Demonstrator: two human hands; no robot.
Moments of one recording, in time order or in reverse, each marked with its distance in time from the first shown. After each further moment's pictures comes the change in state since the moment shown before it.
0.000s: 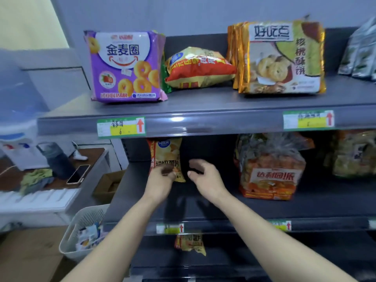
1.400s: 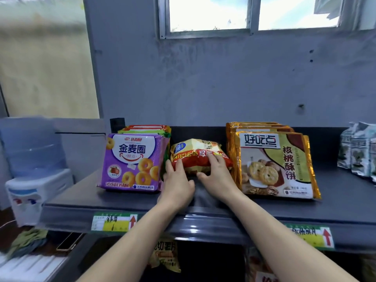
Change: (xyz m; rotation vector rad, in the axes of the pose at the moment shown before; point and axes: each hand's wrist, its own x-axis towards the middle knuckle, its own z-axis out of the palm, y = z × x) left_hand 0.067 0.196 -0.002 0.459 0.134 0.276; right_hand 0.107 -0.162 -0.107 -0.414 0.076 -0.273
